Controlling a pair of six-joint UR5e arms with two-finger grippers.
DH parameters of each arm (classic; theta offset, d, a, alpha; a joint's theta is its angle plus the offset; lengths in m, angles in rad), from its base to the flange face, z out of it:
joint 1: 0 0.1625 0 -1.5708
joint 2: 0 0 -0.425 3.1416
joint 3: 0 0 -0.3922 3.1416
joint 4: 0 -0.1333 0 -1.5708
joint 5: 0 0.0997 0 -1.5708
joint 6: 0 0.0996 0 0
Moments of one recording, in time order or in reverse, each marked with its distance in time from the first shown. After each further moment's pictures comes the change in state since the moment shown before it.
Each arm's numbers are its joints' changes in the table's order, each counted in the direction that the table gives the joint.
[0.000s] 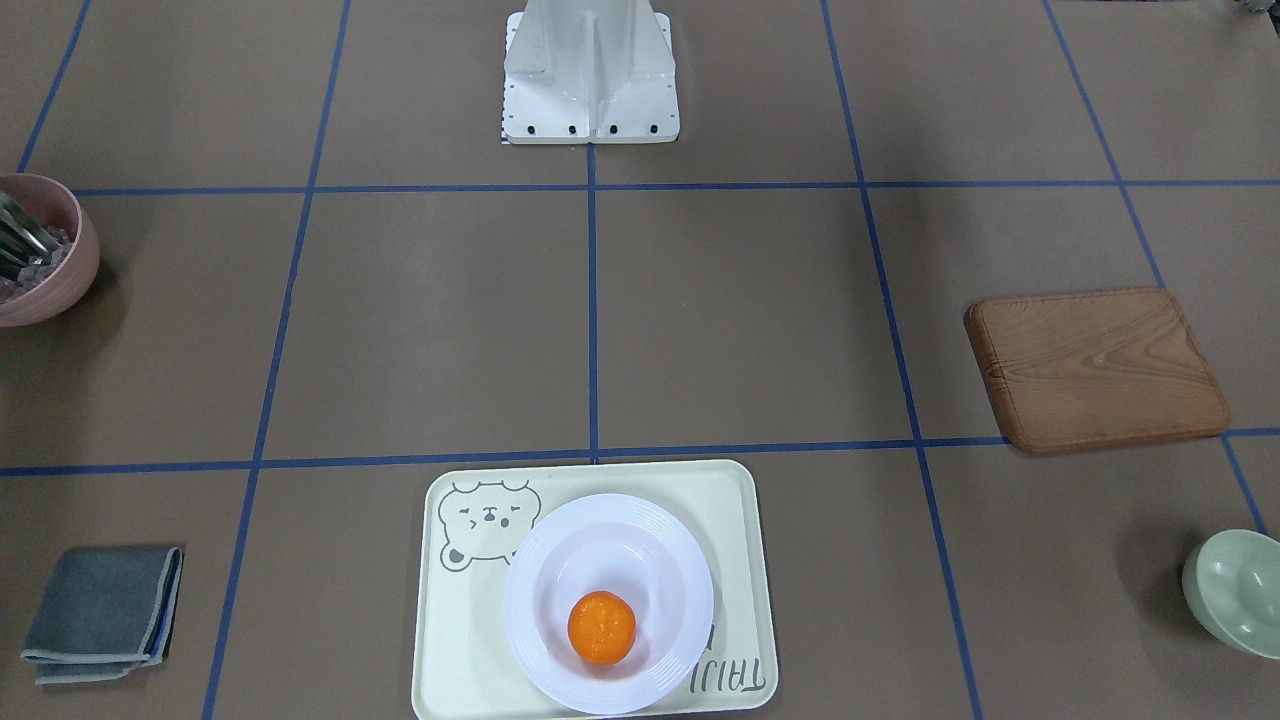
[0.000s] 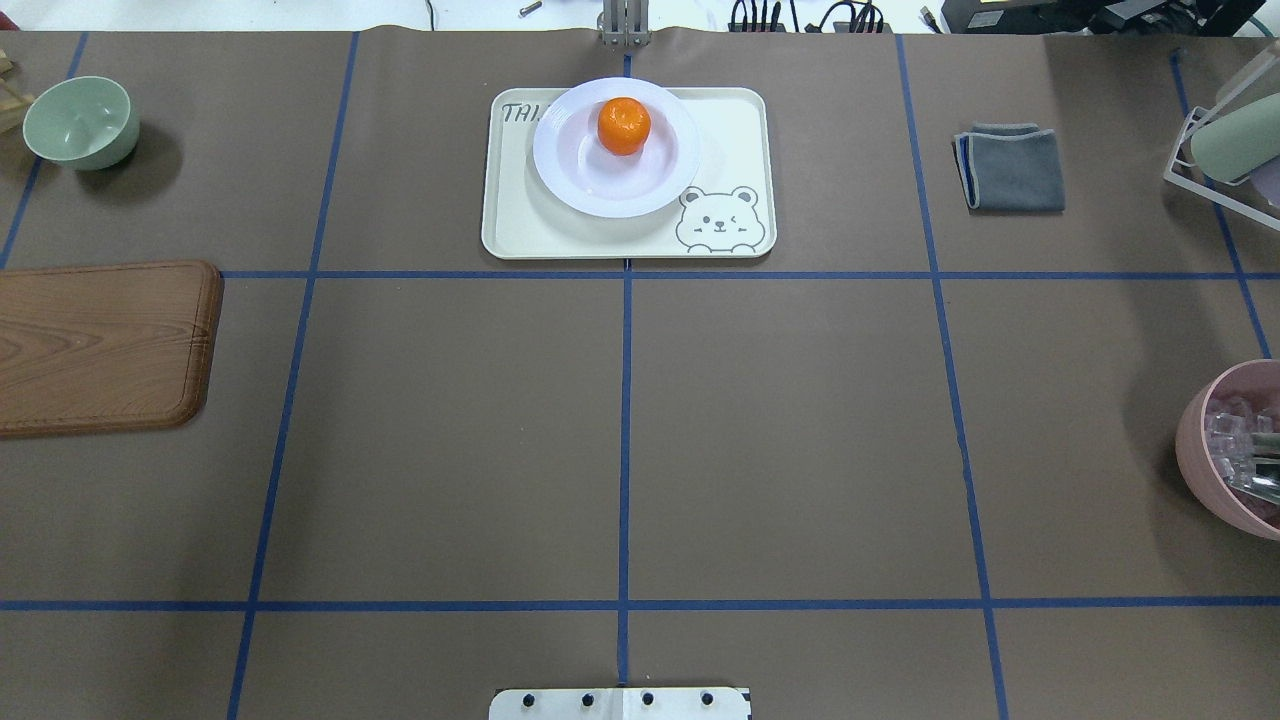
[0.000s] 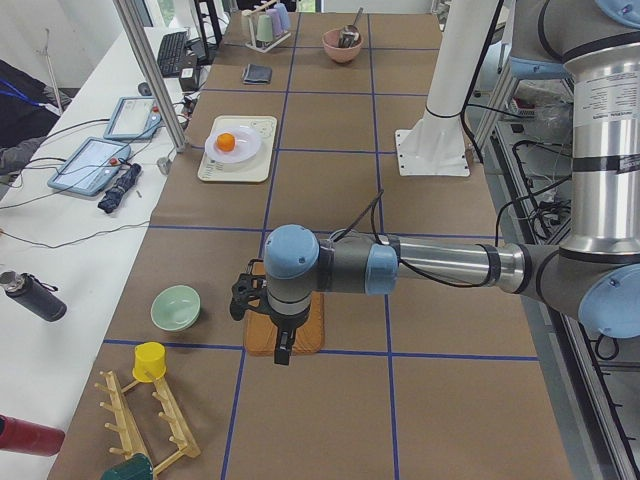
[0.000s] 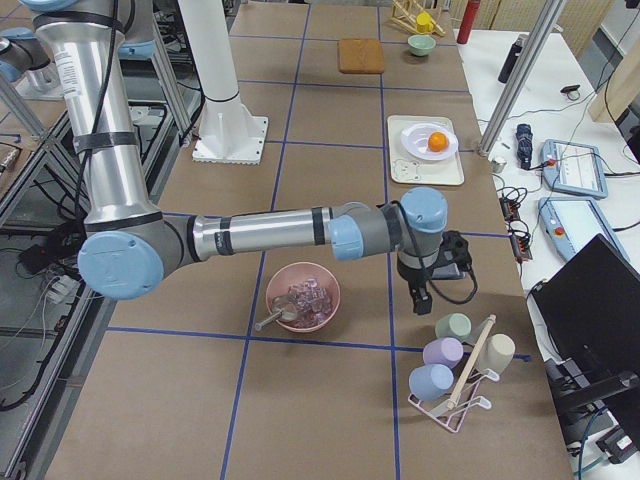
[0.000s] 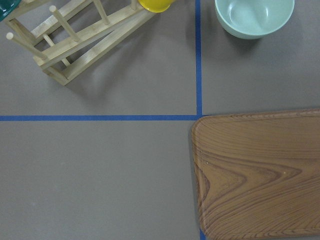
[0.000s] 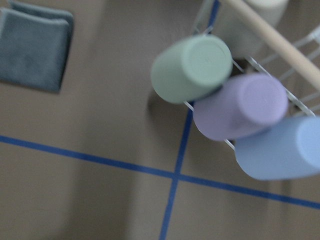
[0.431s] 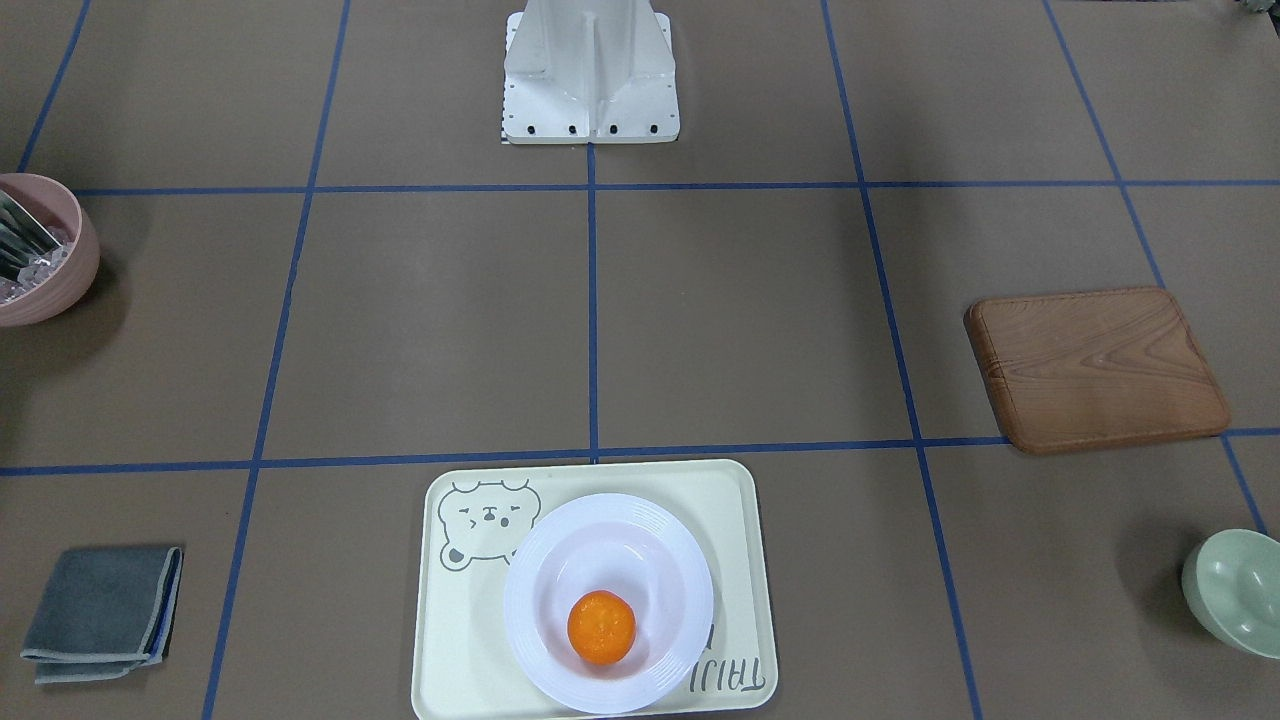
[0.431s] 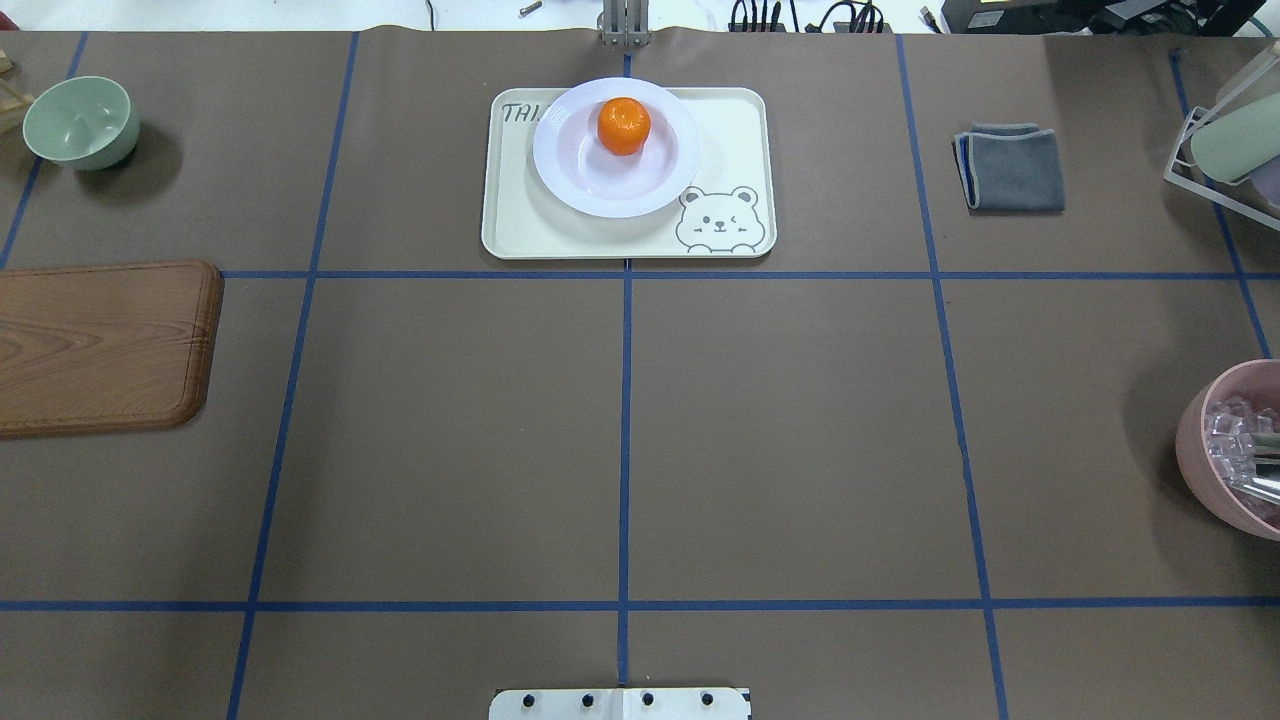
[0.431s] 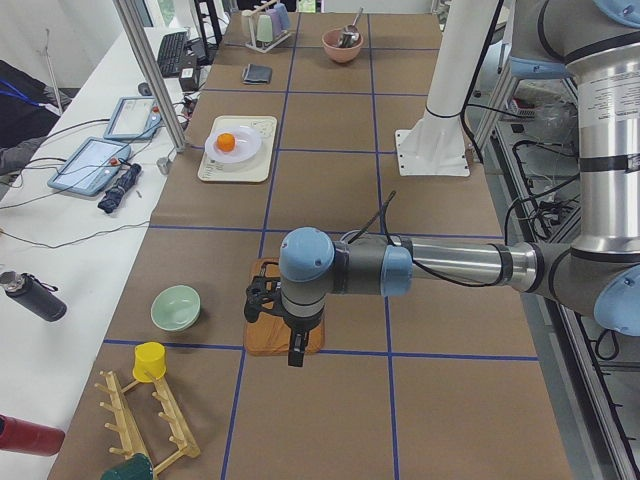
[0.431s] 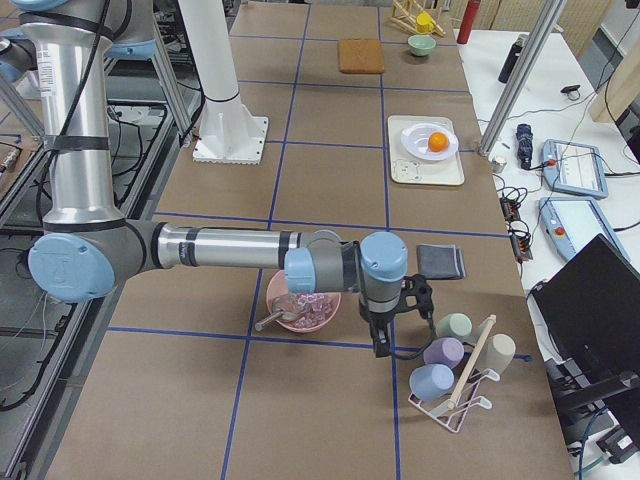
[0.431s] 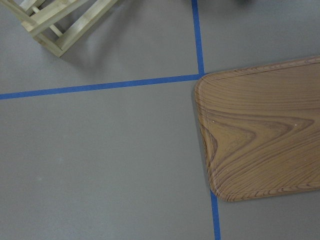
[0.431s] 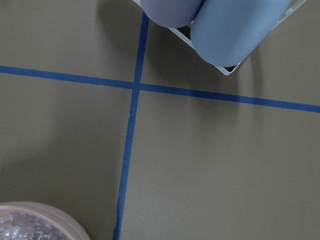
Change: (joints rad) left arm 0.001 -0.036 -0.019 0.006 -0.001 0.005; right arm 0.036 0.187 0.070 -0.002 -0.002 -0.033
